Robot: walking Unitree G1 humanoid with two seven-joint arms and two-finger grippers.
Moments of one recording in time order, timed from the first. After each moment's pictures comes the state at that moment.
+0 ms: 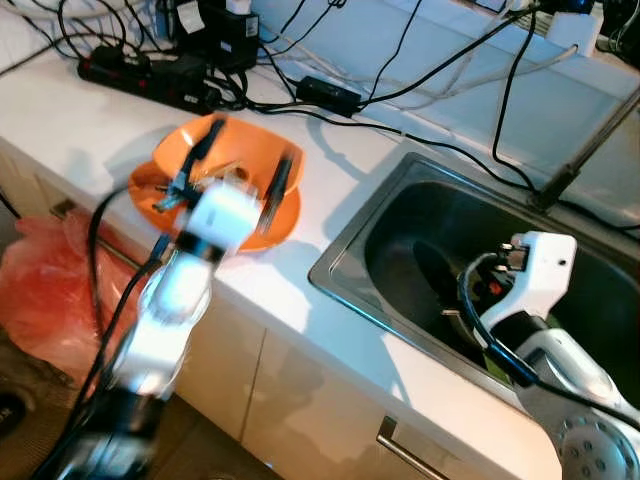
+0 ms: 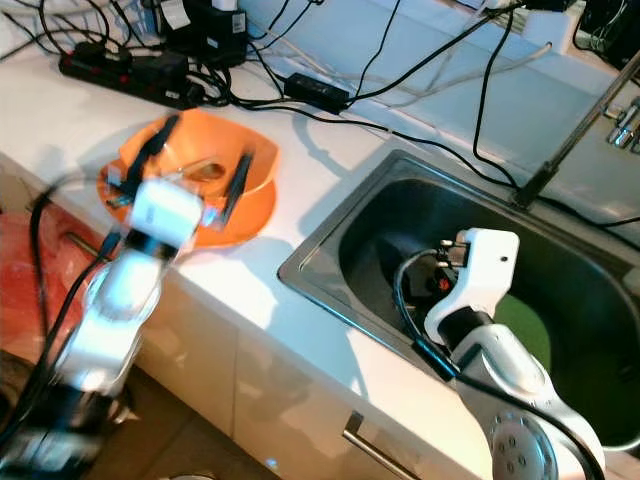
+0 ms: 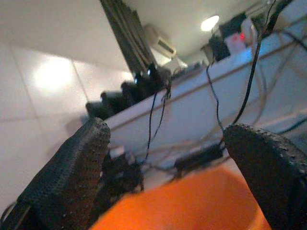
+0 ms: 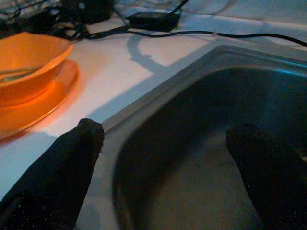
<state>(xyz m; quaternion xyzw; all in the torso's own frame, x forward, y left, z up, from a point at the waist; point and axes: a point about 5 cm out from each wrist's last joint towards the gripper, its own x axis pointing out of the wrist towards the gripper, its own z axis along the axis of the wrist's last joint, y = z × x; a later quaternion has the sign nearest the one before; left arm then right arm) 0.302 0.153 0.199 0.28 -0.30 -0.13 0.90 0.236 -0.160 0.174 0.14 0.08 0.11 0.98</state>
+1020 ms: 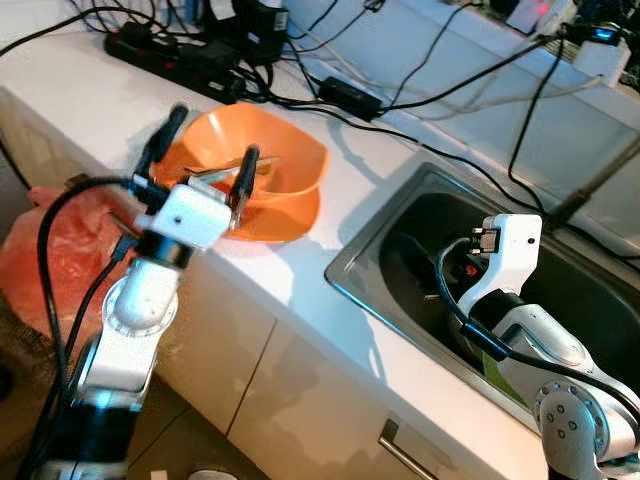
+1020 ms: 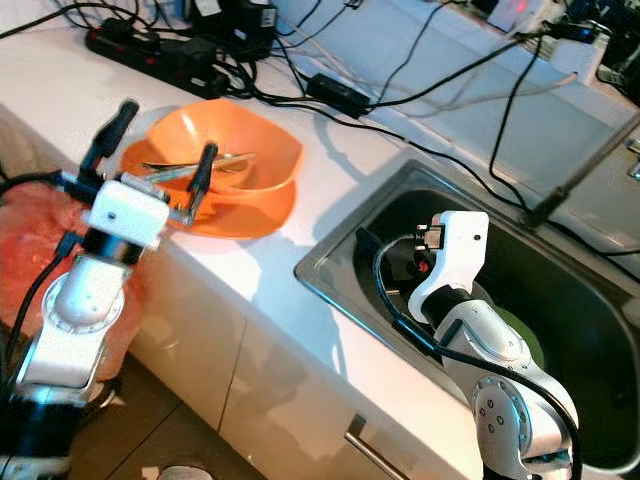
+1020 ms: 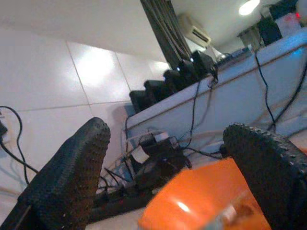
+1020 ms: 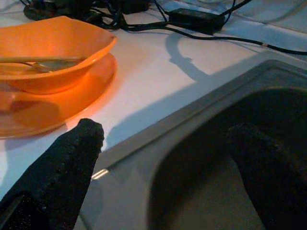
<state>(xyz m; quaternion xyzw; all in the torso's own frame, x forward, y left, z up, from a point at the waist) 0.288 0.171 0.214 0.32 -0.31 -0.09 0.89 0.256 -0.149 0.174 0.13 0.07 0.16 0.98</state>
